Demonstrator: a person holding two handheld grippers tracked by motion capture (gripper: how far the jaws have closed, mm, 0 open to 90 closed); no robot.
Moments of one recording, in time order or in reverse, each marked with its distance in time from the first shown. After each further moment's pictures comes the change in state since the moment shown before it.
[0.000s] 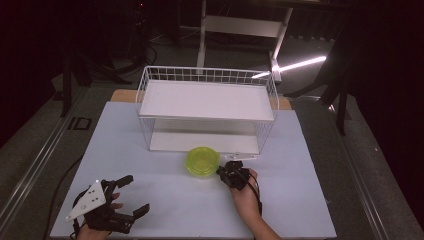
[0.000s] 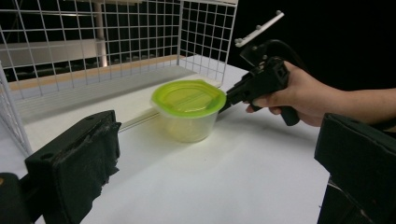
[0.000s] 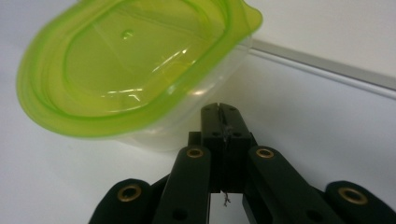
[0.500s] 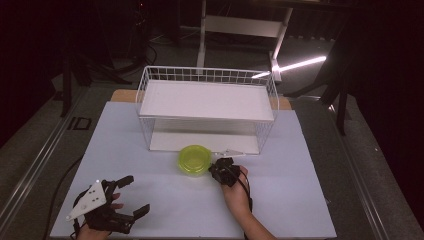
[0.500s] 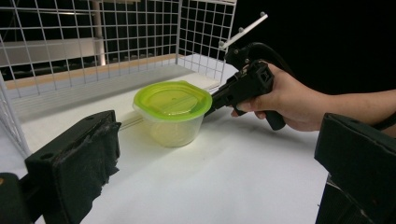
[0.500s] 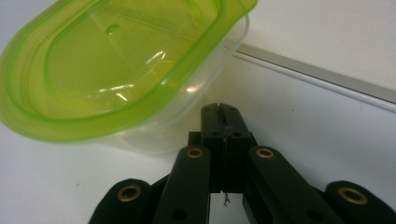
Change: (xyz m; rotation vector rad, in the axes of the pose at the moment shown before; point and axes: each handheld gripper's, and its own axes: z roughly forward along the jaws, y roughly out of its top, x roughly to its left) left arm 0.000 -0.001 0.001 0.003 -0.006 -0.007; right arm 0.011 0.009 0.022 0.000 0.001 -0.008
